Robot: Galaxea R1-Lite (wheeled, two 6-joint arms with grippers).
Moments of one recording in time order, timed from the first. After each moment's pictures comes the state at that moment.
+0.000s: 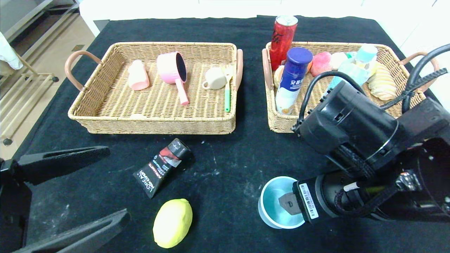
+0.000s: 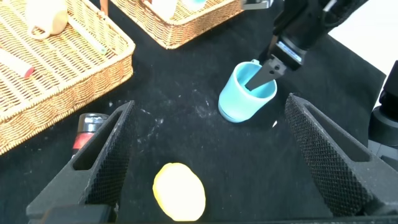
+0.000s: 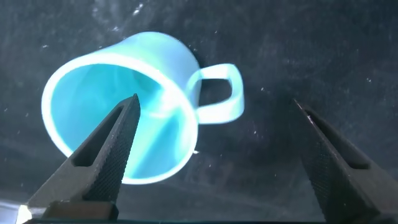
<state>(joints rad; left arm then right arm) -0.51 0.90 -0.59 -0.32 -0.37 0.09 0.94 1.74 -1.56 0.87 -0.40 0.59</state>
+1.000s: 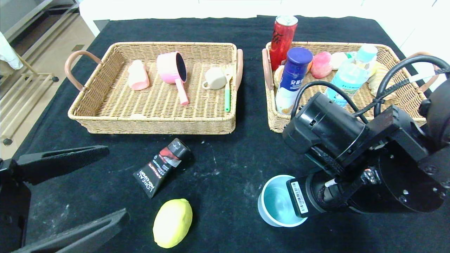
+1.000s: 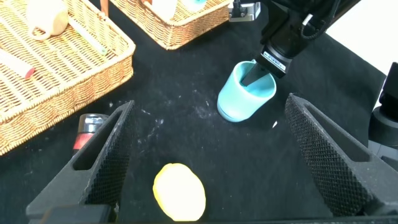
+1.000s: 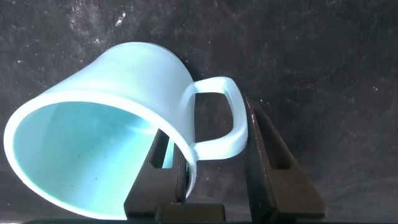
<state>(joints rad) -0.51 0.90 -0.59 -0.32 -0.37 0.09 0.91 1.80 -1.58 0.87 -0.40 0.60</state>
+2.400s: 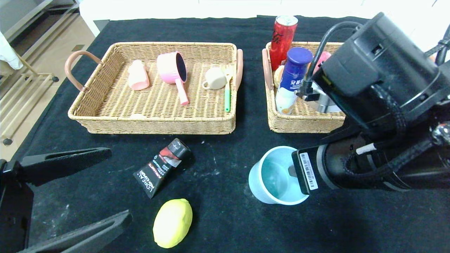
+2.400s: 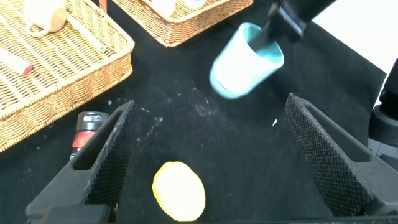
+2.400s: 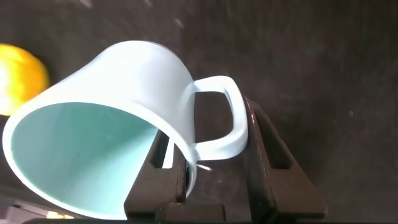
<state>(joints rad) -0.51 0.90 -0.59 -0.31 -0.37 0.09 0.94 1.74 -1.73 0.88 -0.40 0.55</state>
